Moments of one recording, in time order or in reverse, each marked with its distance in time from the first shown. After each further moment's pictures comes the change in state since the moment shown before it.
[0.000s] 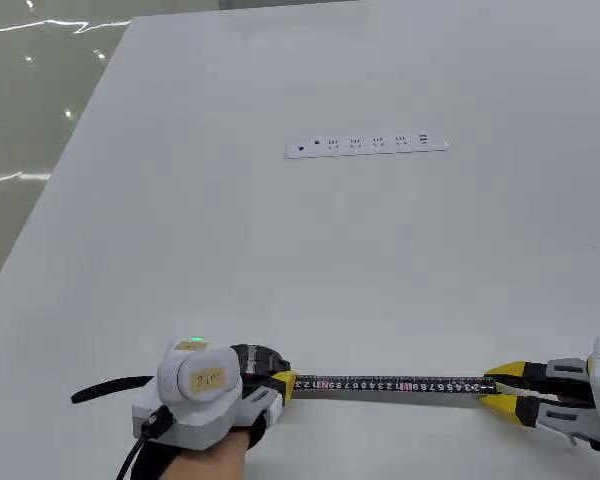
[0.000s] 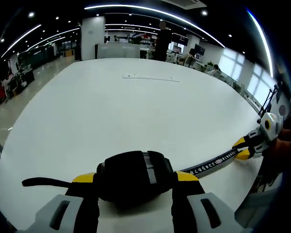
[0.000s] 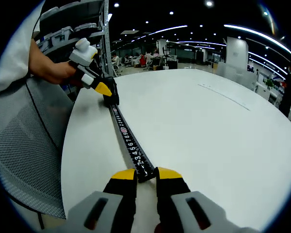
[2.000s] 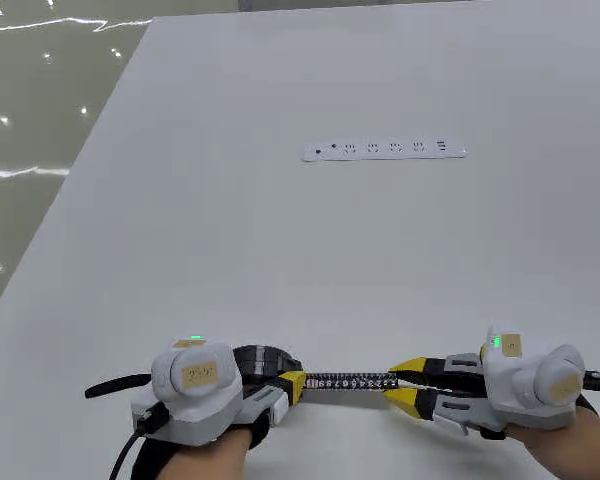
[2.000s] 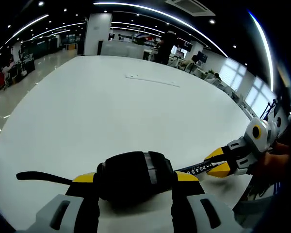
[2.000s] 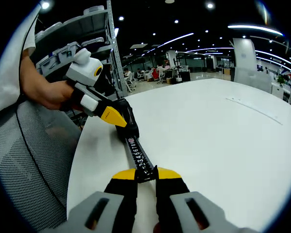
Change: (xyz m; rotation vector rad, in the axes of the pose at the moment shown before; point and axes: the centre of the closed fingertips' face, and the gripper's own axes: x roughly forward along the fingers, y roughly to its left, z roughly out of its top) left arm -0.001 0.004 0.002 -0.098 0.003 -0.049; right arm 0.091 0.053 0.076 0.050 -0.133 0.159
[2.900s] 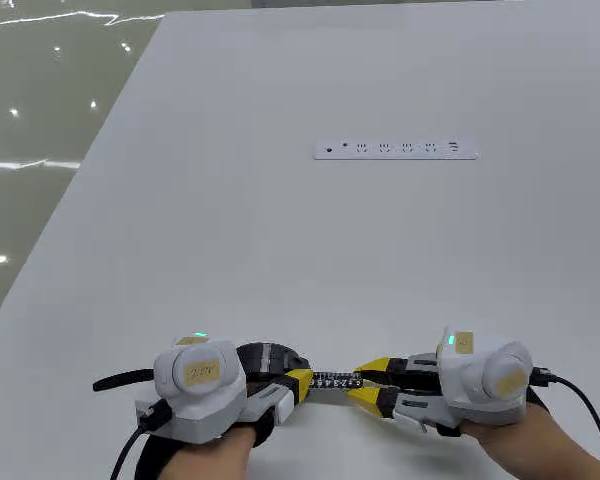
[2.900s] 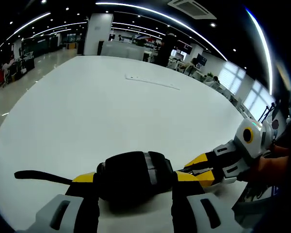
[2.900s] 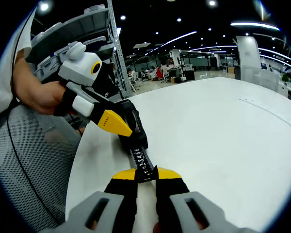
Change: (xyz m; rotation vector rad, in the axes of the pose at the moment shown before) left arm 0.000 0.001 0.001 -0.021 -0.011 -0.024; right arm 0.045 0.016 0.013 0.009 0.007 0.046
